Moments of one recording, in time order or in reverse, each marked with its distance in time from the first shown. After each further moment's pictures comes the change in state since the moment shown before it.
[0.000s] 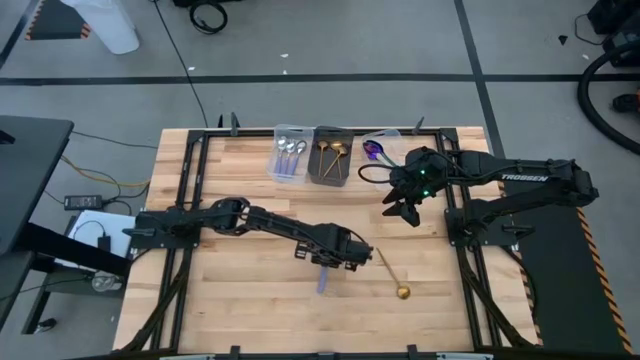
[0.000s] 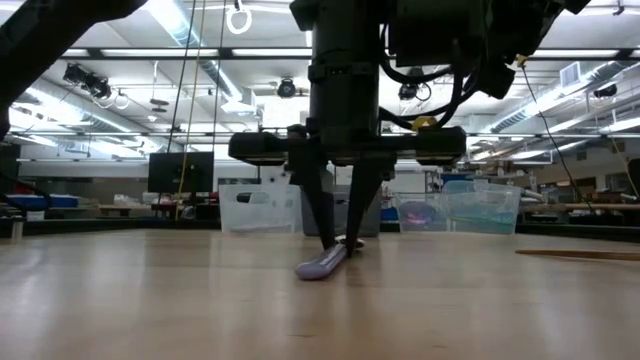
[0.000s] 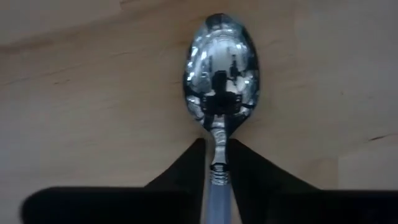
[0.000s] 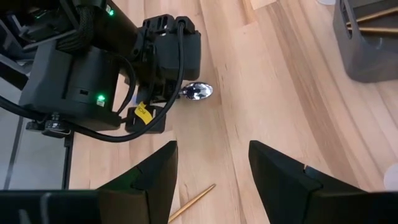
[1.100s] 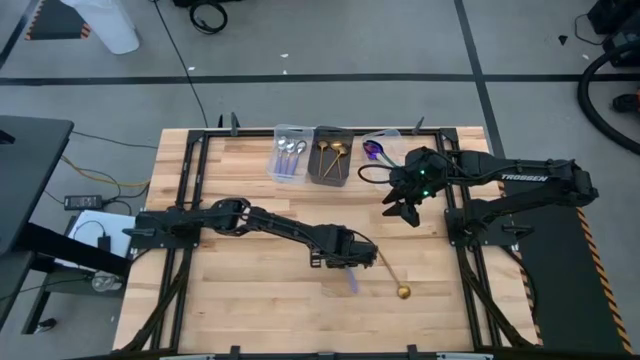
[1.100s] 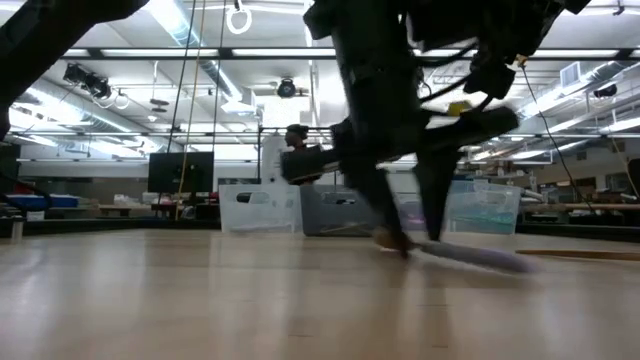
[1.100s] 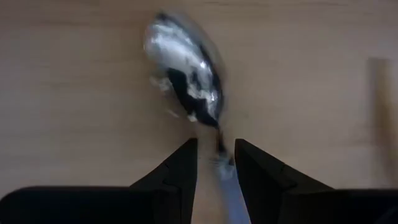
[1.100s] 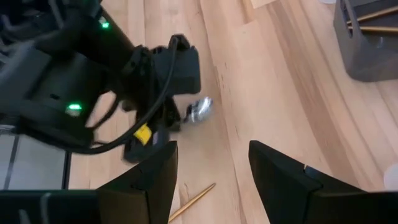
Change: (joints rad) left arm 0.005 0.001 0.001 0.256 -0.065 -0.238; right arm 0.000 0.000 0.000 0.000 0.002 0.000
